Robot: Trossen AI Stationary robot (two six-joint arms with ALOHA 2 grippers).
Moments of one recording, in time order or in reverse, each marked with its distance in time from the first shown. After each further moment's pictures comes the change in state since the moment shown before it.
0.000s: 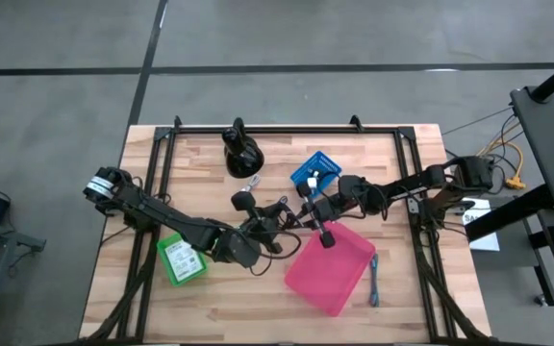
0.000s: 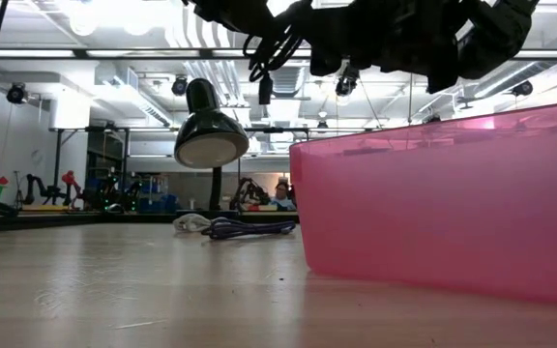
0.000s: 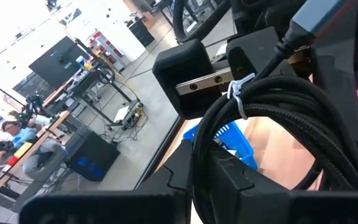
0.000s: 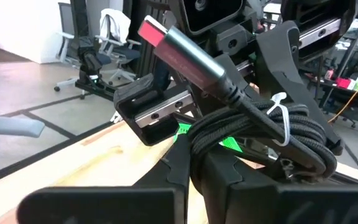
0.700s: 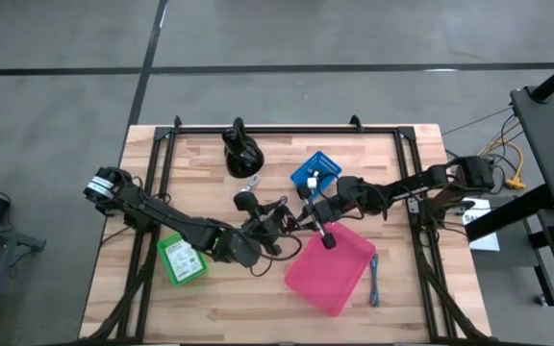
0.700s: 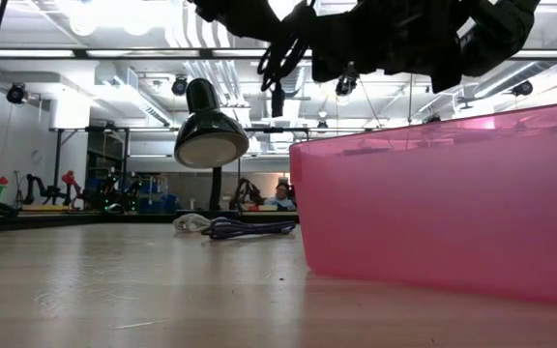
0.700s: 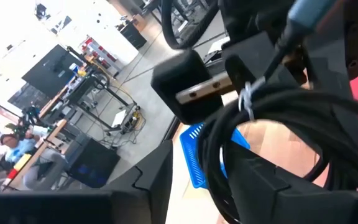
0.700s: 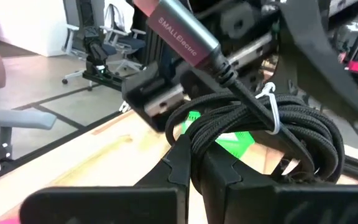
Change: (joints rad) left arm -0.006 -0.001 0.007 -0.007 0.036 0.065; right arm 0.000 -0.015 -0.001 -0.080 -0.002 0.014
